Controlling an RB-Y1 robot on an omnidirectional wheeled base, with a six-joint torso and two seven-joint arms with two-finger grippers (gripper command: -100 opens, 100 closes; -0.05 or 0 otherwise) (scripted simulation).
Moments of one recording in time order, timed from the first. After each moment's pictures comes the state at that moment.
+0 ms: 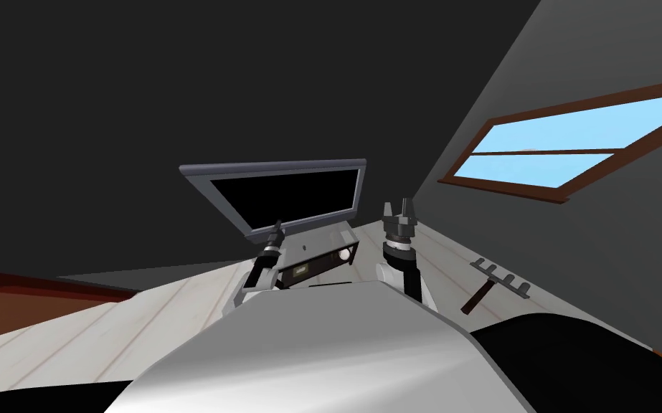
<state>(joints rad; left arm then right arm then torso) 0.33 0.20 0.01 -1.93 0.00 -0.15 0.03 0.50 0.04 -0.01 -2.35 0.04 -0.59 -0.08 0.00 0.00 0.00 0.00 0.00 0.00</state>
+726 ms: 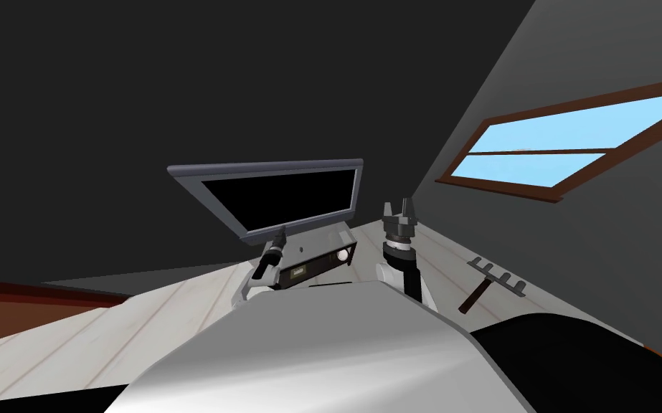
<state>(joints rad) 0.24 0.23 0.02 -1.73 0.00 -0.03 0.01 0.50 0.04 -0.01 -2.35 0.04 -0.59 -0.08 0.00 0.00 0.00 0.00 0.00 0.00</state>
